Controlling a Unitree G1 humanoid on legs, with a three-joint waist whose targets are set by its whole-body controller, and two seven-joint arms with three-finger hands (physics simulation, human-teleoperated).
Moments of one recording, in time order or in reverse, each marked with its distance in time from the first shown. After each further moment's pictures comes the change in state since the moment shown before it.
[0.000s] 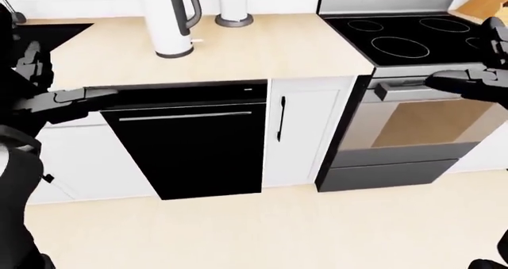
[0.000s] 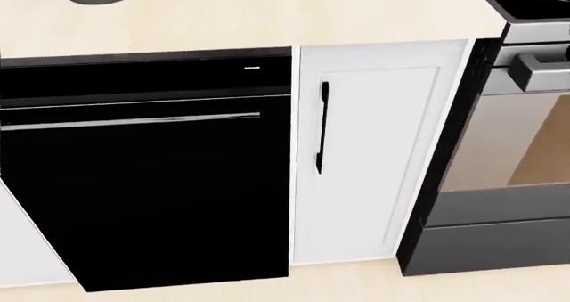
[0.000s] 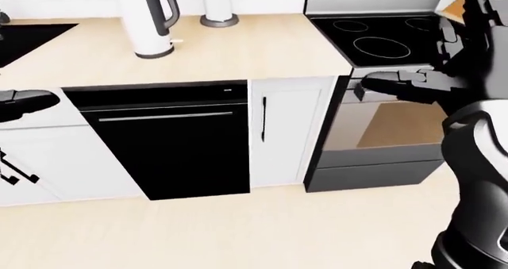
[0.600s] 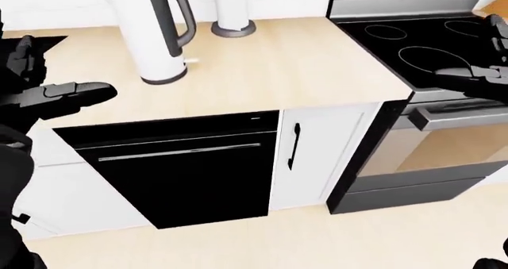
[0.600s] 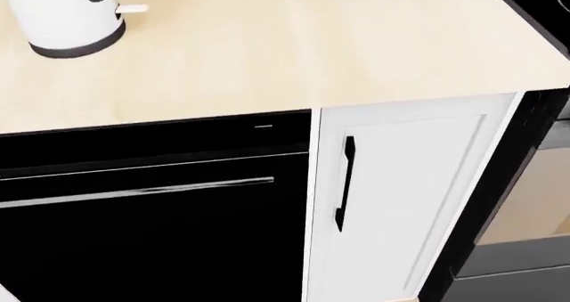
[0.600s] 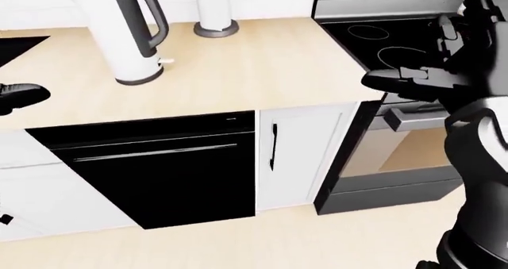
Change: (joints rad) left arm -0.016 0.037 0.014 0.002 -0.066 0.019 0.041; right arm -0.008 -0.026 0.002 -0.005 0.048 0.021 -0.024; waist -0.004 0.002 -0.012
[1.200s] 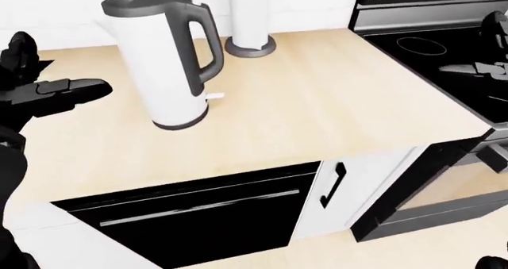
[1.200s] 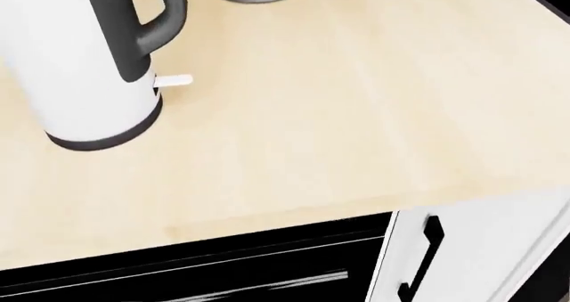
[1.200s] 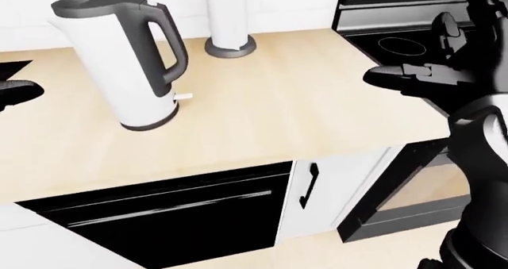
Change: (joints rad) left arm -0.005 0.027 0.007 0.003 -0.036 0.003 0.024; right arm -0.013 -0.016 -0.004 -0.003 0.029 0.019 -0.021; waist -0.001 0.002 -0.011
